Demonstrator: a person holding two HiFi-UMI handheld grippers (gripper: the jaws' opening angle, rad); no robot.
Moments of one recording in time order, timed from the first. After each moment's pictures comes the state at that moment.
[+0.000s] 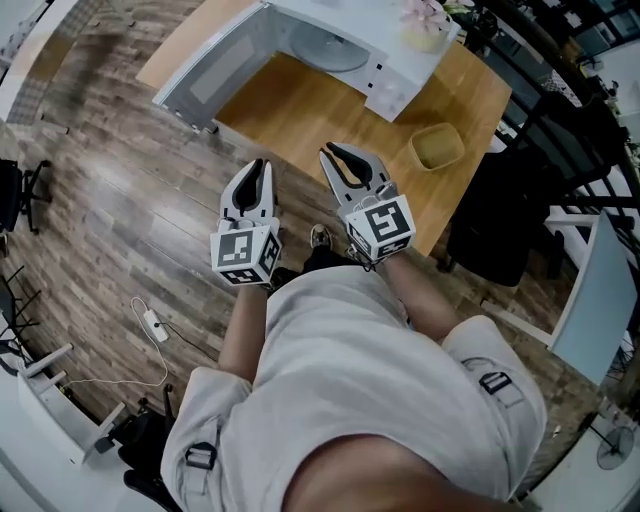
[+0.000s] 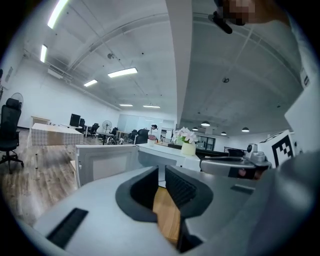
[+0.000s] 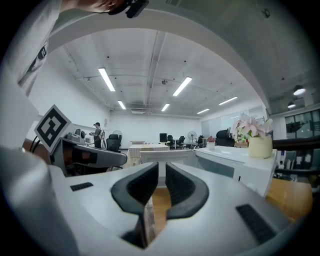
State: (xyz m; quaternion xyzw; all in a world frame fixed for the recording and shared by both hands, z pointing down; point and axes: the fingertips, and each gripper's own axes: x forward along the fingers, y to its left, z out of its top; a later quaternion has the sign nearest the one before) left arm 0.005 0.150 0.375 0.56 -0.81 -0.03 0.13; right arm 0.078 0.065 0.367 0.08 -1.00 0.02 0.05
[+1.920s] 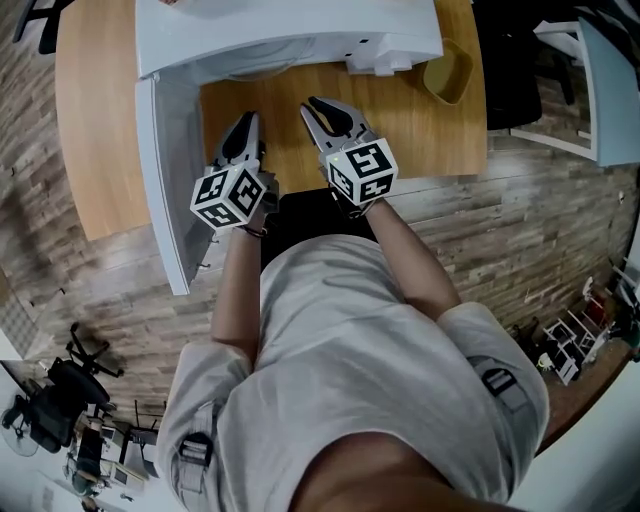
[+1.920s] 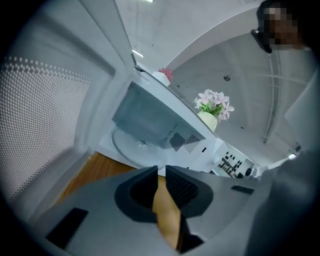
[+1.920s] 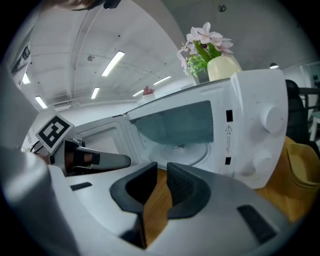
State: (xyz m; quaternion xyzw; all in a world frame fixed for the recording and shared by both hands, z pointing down) left arm -0.156 -0.089 0.545 0.75 -0.55 -0.02 0.37; right arm -0.052 -0.103 0.534 0.41 -0.88 0.20 0.13
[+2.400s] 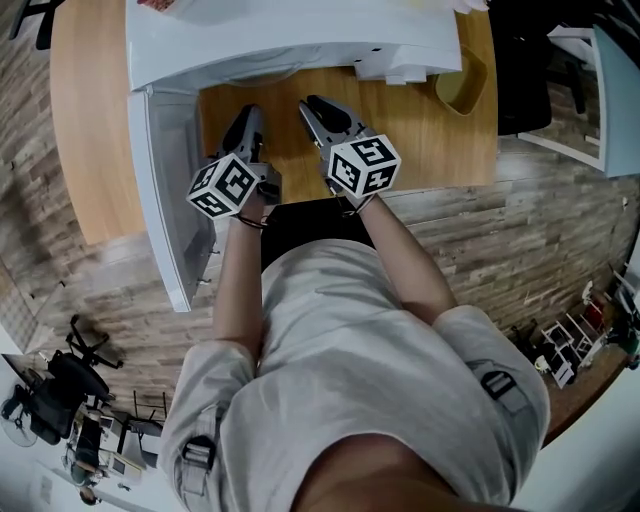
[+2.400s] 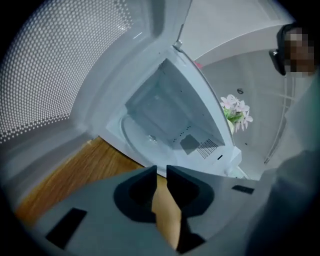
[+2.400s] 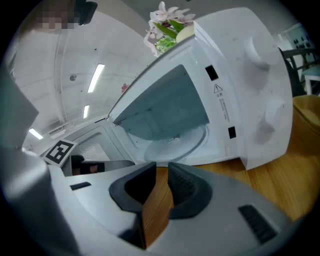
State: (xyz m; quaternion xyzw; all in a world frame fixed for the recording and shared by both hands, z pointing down) left arm -0.163 -0.116 0.589 0.71 -0.55 -0.07 0.44; right arm -0.056 -0.124 0.580 0.41 -0.85 0.32 0.08
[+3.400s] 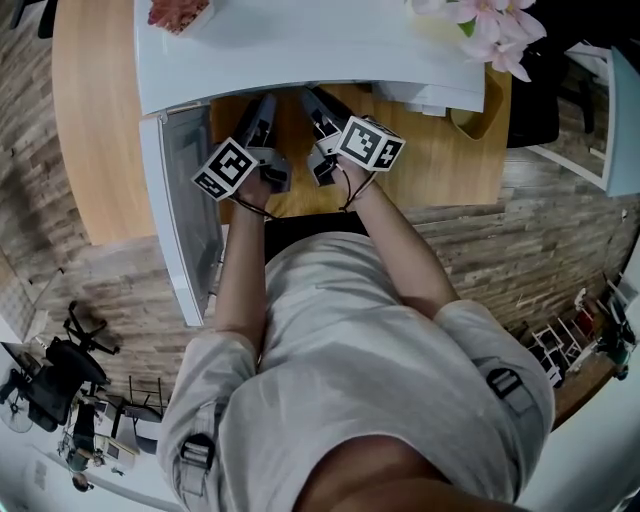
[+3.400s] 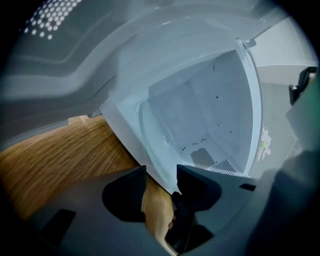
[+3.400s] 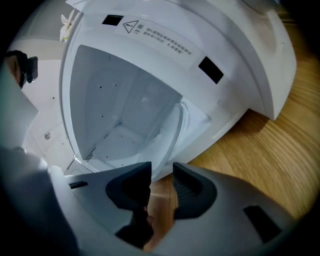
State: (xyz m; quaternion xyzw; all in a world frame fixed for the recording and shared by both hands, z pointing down) left arm -0.167 -0.164 0.630 0.64 -0.51 -0.17 0.55; right arm -0.073 -0.180 0.633 0.42 -0.73 0.54 -0.04
